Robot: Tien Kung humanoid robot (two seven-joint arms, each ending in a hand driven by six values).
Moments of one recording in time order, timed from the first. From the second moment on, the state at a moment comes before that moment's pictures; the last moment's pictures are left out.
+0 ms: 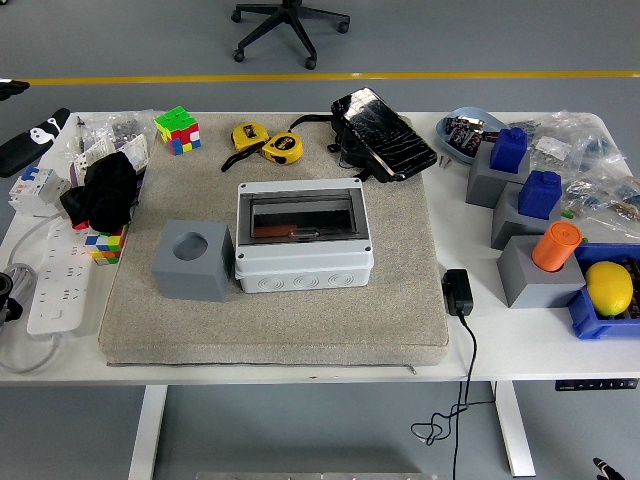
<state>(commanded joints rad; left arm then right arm) -0.24 0.36 -1.45 -1.30 1.65 0.45 -0.05 0.06 -0.25 0.78 0.43 -0.10 -0.24 -0.04</state>
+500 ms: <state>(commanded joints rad) -0.23 0.35 -1.44 -1.30 1.62 0.44 -0.04 0.04 -0.24 0.81 0.43 -0.11 -0.23 -0.03</state>
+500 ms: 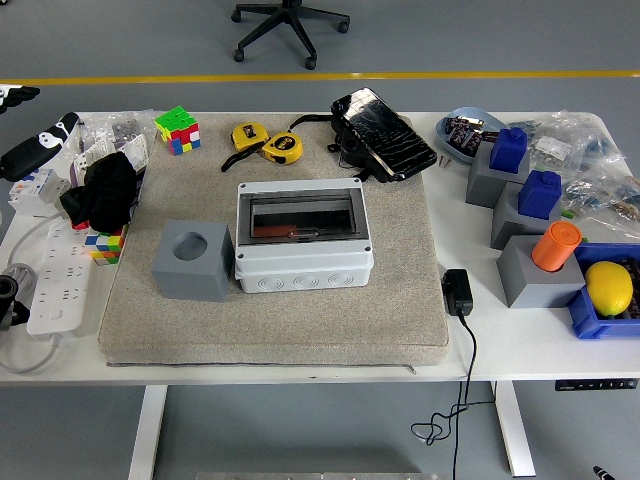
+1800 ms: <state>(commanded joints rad) -0.23 0.34 -1.45 -1.31 1.50 0.42 -0.12 0.05 -0.24 0.81 0.43 -0.10 -0.23 -0.03</state>
